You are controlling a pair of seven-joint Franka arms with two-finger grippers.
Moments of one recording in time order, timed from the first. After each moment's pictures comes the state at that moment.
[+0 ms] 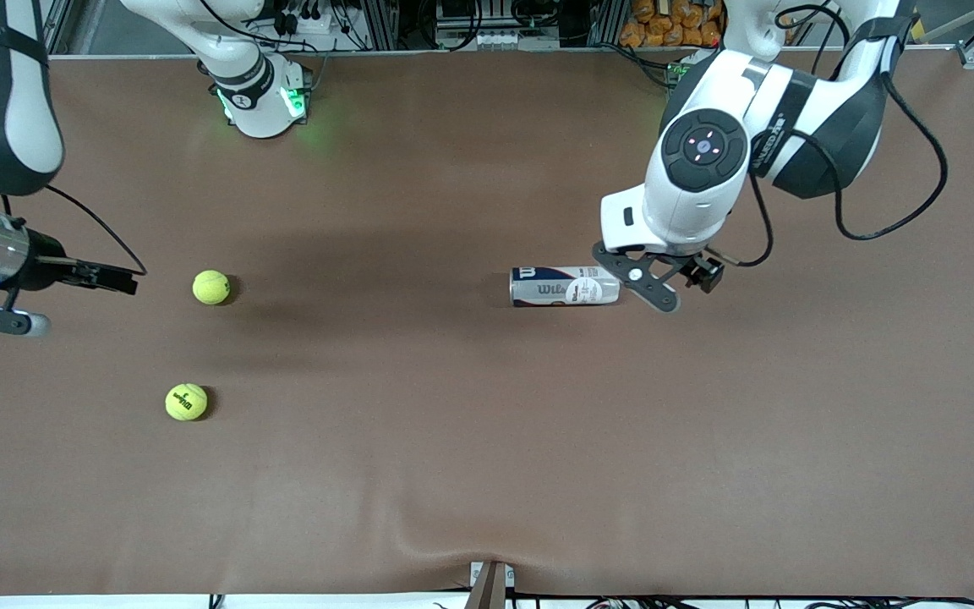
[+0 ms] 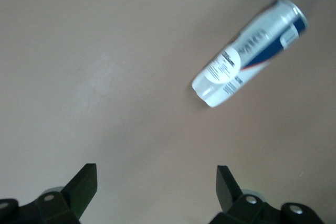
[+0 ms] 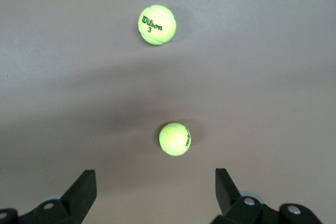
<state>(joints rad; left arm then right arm) -0.41 0.31 -0.15 -1.52 0.14 1.61 0.32 -0.06 0.14 -0.01 -1.78 0.02 1.78 0.08</state>
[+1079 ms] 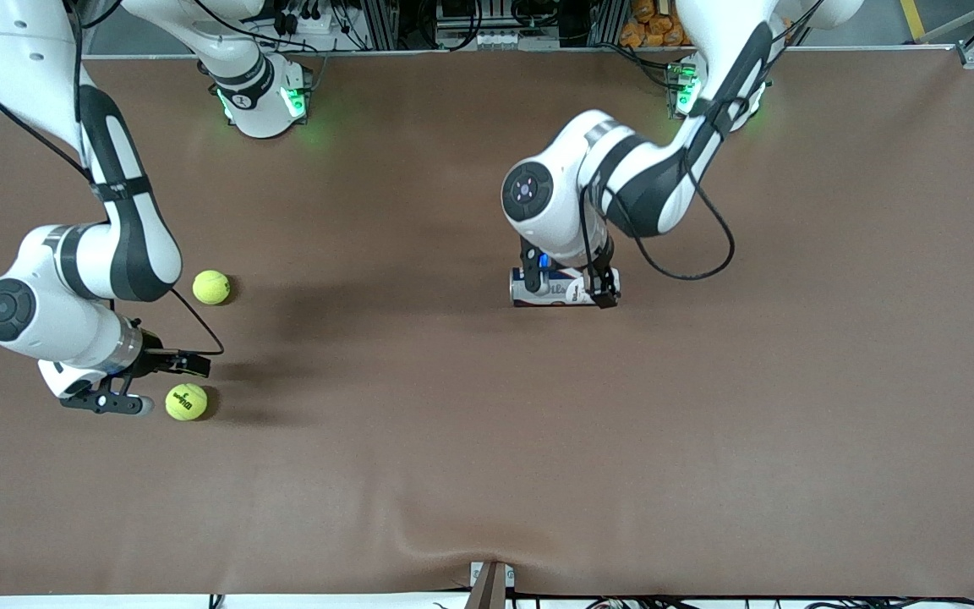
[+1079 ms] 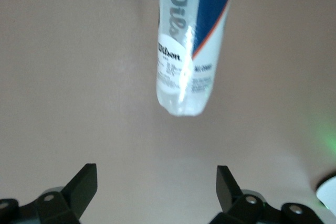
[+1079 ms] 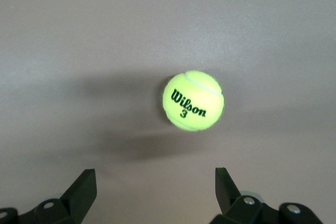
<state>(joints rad) -0.59 0.52 -0.15 -1.57 0.35 1.70 0.67 -0.01 0.48 -0.02 -1.77 0.01 2.23 0.08</state>
